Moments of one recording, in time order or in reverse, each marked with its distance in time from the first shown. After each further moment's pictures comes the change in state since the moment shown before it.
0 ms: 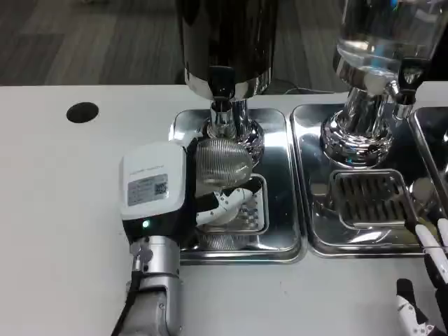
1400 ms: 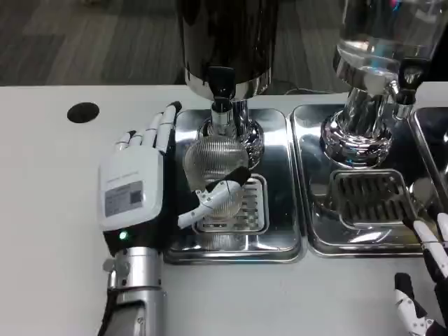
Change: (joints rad) left arm 0.099 0.046 0.066 -0.108 -0.085 -0.140 0.083; right arm -0.020 0.007 -0.008 0.007 -0.006 -0.010 0.000
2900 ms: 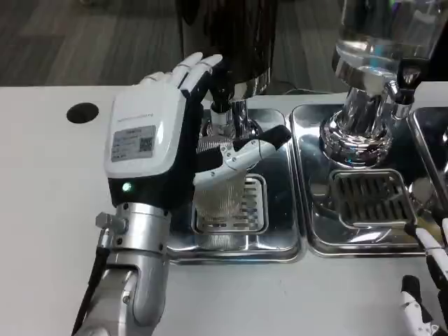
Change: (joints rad) left arm 0.003 0.023 0.046 -0.403 0.087 -0.019 -0.324; right arm 0.025 0.024 -0.011 0.013 0.009 -0.040 -0.036
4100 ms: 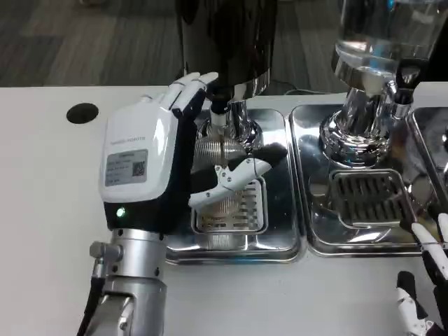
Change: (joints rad) left arm 0.096 -0.009 0.003 -0.012 -0.003 -0.067 0.079; right arm -0.010 0.008 0.007 -0.012 -0.004 0.000 0.000
